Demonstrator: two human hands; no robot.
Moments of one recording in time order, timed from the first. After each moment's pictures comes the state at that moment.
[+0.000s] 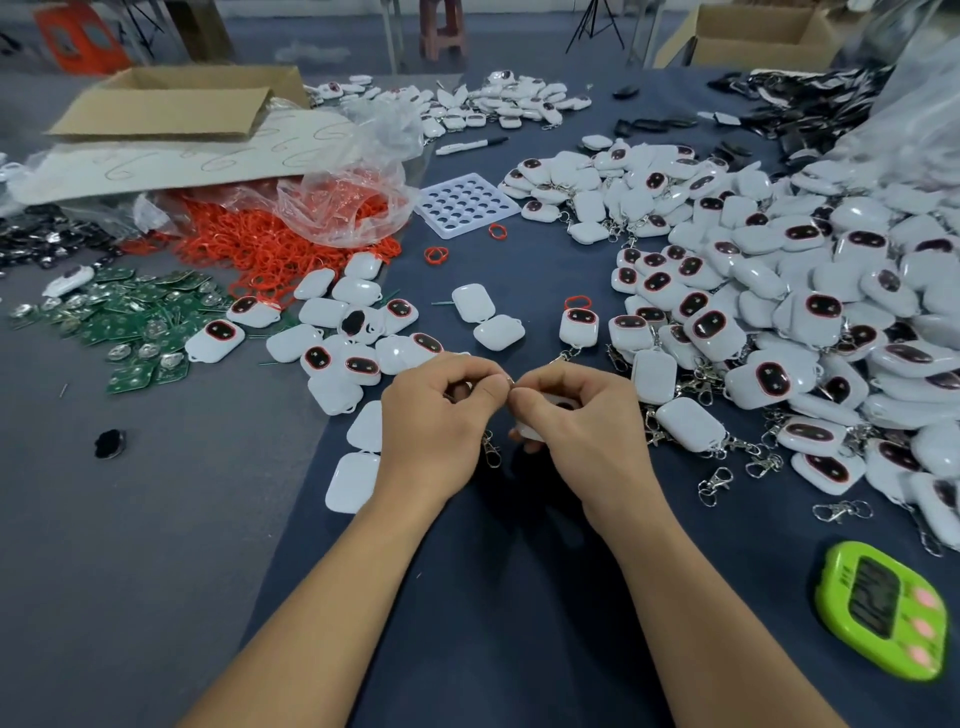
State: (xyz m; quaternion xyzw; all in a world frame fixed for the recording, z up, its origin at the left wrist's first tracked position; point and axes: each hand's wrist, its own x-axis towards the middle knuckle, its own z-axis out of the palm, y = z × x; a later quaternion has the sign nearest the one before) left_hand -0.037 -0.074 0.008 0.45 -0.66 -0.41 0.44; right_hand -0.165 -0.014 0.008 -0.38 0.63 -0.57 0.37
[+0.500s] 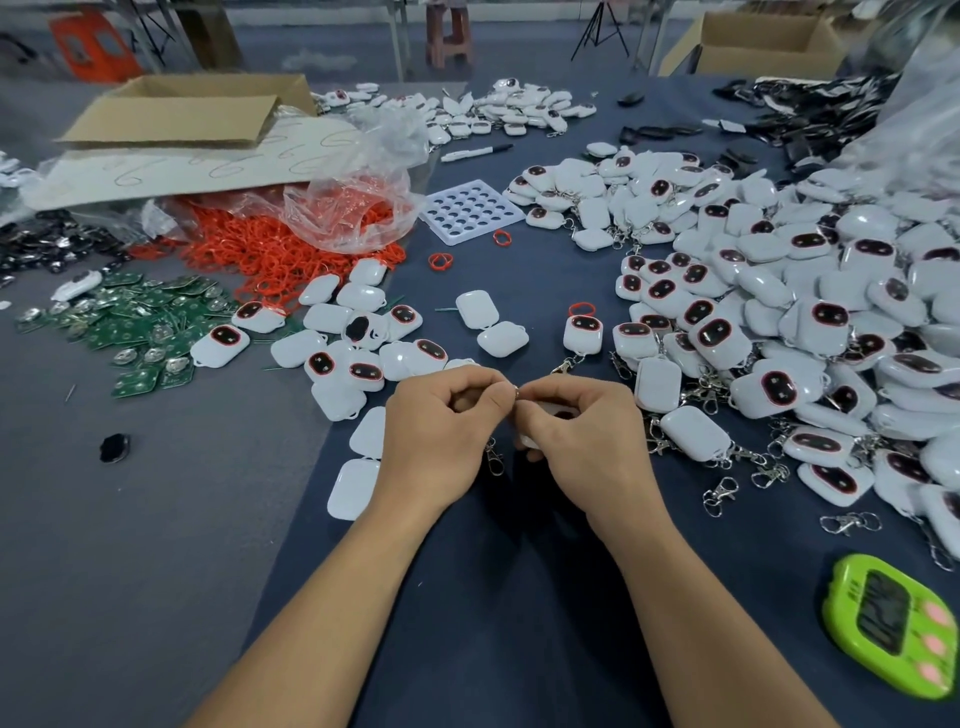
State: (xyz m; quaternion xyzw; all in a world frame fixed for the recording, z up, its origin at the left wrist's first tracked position) left_hand -0.036 -0.077 0.002 0.43 -0.67 -0.42 0.43; right_hand -0.169 -0.018 0.000 -0.42 0.66 -0.52 0.34
